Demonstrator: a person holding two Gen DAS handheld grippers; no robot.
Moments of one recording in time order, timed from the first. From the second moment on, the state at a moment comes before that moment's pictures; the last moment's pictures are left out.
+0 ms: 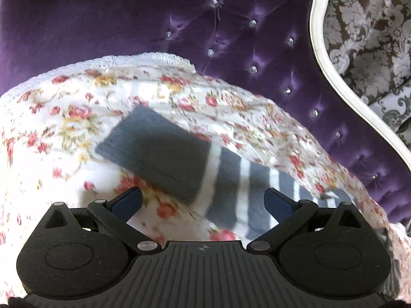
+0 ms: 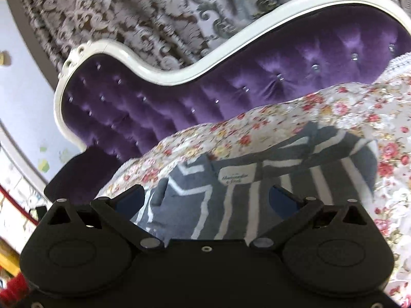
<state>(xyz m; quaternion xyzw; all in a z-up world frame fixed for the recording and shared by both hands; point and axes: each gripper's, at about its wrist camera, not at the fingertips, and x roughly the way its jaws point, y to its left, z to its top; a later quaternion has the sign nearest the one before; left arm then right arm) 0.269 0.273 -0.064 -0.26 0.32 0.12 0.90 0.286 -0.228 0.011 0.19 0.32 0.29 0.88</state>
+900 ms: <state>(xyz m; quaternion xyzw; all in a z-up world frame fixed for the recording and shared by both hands) 0.275 0.225 0.036 -0.25 0.25 0.06 0.93 0.291 -0.230 0.002 0.18 0.35 0.25 0.89</state>
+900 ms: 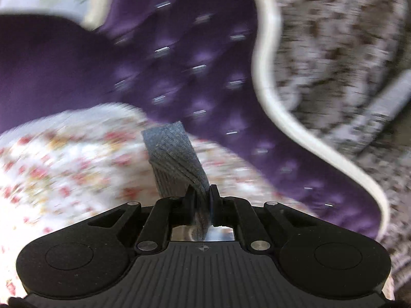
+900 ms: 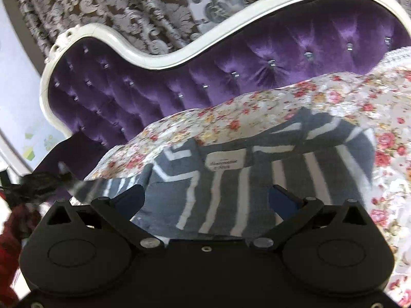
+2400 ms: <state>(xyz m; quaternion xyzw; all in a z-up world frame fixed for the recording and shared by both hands) 0.281 -0.014 -0.046 -0.01 0.33 -0.04 0.94 0.309 -0.306 0.004 0.23 0.32 0.15 0.90</state>
